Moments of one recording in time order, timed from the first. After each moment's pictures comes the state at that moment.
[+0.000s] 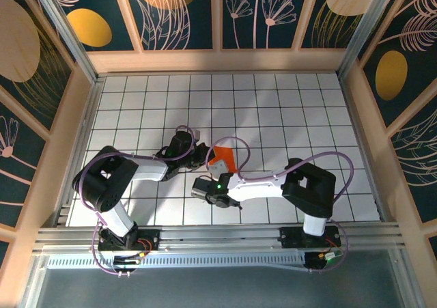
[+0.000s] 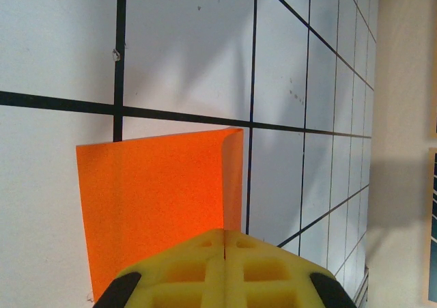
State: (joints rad) left arm -0.62 1.70 0.63 0.45 0.36 -1.07; right arm 1.30 1.80 1.03 -0.72 0.63 0.78
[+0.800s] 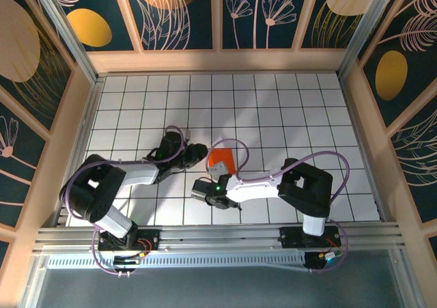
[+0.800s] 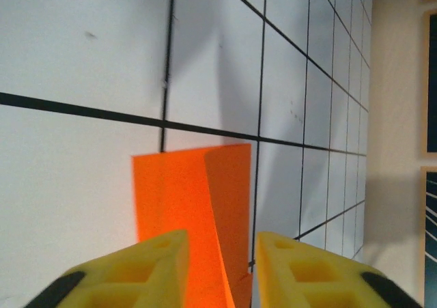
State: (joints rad) left arm -0.54 1.56 0.54 0.41 0.35 -1.05; right arm 1.30 1.83 1.02 -0.69 0.62 0.78
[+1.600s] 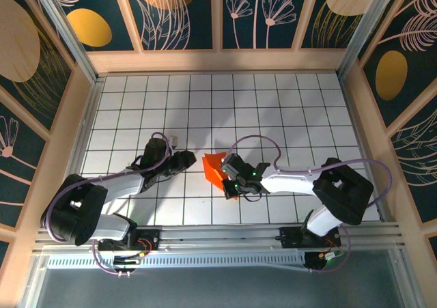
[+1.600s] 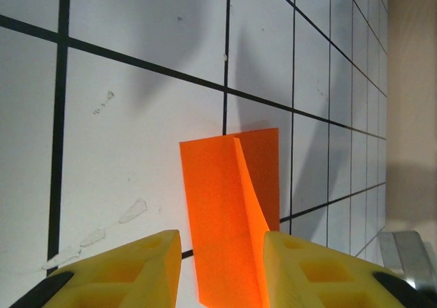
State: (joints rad) left arm -0.45 1.37 0.41 0.30 0.42 -0.93; right arm 1.01 1.53 0.70 -0.26 -0.07 0.58
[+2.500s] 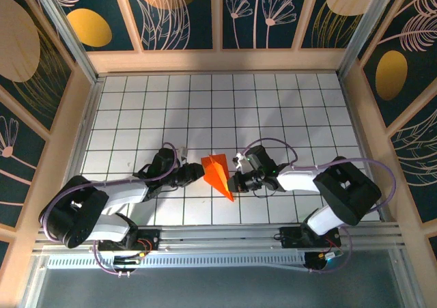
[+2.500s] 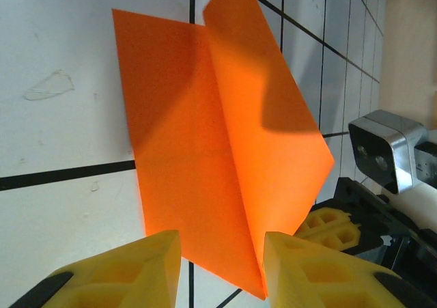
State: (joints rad) left arm -0.62 1.37 0.35 0.35 0.43 -1.03; right arm 0.74 1.52 0.49 0.13 -0.61 0.63
